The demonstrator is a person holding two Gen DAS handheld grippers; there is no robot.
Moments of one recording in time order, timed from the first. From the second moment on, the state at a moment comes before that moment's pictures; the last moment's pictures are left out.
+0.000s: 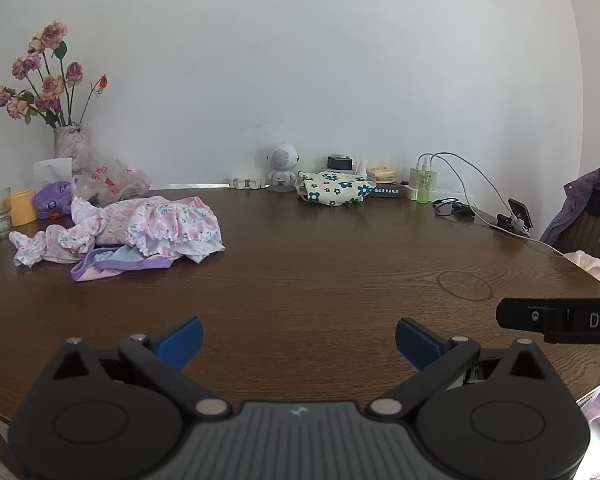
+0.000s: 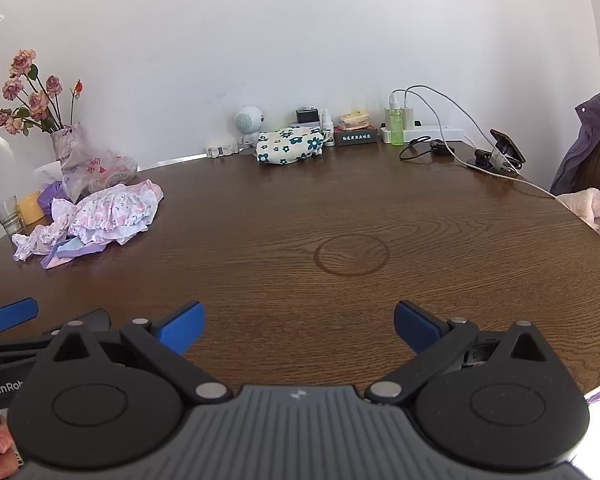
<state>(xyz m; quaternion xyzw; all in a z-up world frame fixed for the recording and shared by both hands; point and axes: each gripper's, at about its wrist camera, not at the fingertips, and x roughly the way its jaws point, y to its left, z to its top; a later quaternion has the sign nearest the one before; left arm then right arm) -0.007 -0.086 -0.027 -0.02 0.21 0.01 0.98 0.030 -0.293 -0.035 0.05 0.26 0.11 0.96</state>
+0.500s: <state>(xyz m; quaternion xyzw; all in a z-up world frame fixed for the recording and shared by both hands) -0.004 -0.082 -0.030 -0.03 0.22 0.01 0.98 0.032 -0.288 -0.041 0.05 0.27 0.12 0.95</state>
